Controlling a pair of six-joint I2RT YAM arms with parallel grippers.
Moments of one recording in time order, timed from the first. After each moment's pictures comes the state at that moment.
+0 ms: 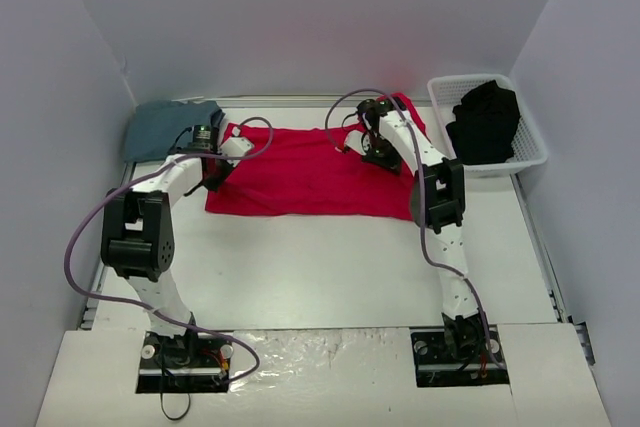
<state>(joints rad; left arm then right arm) -0.09 1.80 1.26 -0.47 0.04 0.62 0.34 2.48 2.29 -1.34 0.21 -0.84</state>
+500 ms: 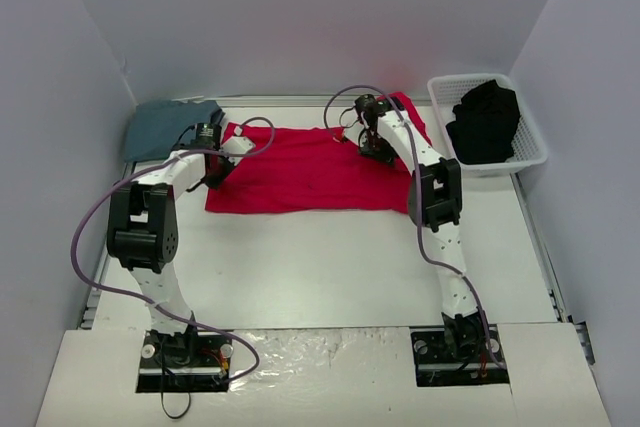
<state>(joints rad) -0.09 1.87 1.31 -0.48 0.01 0.64 0.34 2.51 2.34 -1.22 0.26 -0.80</state>
